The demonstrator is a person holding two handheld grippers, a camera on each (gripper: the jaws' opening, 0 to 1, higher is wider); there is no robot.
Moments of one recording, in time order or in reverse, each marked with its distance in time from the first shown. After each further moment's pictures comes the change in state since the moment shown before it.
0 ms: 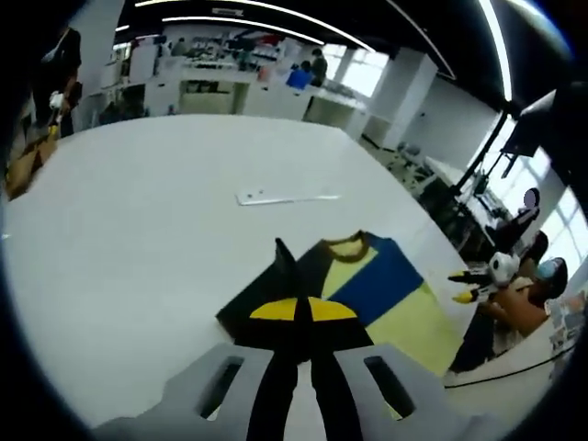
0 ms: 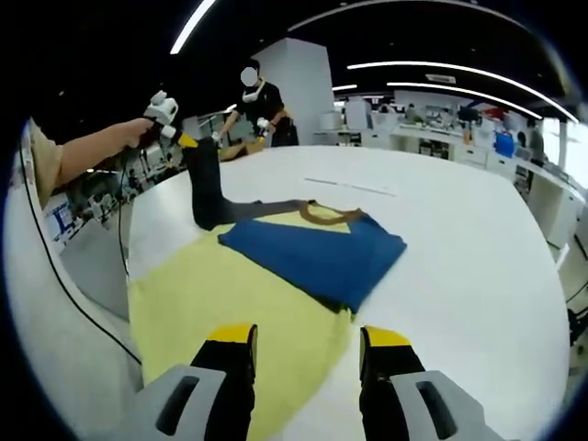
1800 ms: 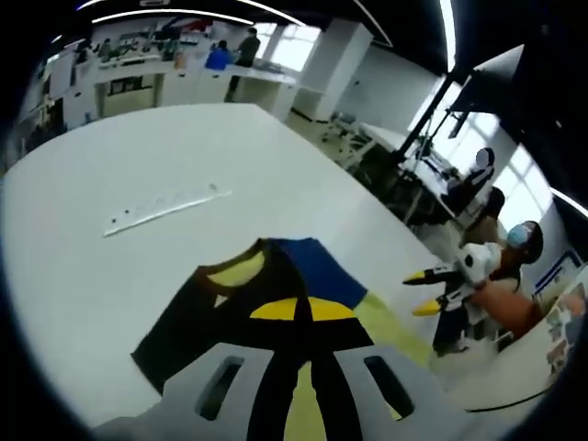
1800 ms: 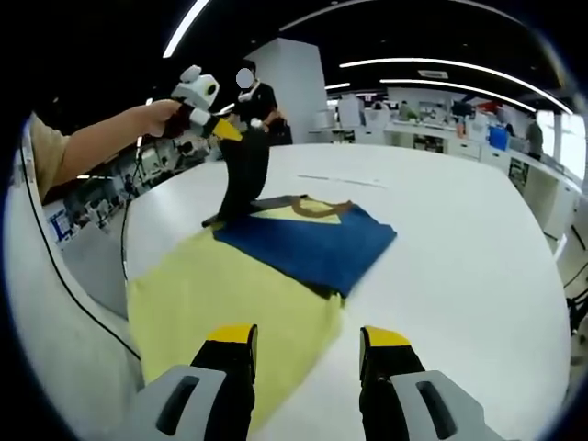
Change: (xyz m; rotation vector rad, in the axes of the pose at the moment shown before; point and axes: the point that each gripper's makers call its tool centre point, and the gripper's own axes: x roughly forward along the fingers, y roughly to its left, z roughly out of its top) left arm 0.133 -0.153 0.010 0.152 0.128 -0.283; right arm -0.010 -0.008 -0.012 0.031 0.000 -0.016
